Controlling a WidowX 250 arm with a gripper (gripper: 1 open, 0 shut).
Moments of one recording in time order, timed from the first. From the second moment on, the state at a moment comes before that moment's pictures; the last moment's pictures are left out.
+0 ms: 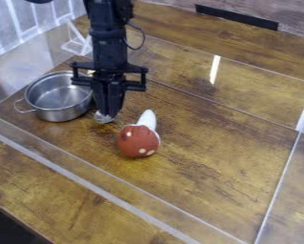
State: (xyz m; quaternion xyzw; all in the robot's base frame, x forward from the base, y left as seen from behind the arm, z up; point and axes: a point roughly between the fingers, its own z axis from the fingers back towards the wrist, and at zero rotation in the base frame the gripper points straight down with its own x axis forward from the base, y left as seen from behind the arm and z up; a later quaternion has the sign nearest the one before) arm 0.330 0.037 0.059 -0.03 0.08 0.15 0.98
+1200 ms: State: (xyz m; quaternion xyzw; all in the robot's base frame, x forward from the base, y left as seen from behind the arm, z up) arm 0.332 0.004 0.128 -0.04 0.06 0.09 0.99
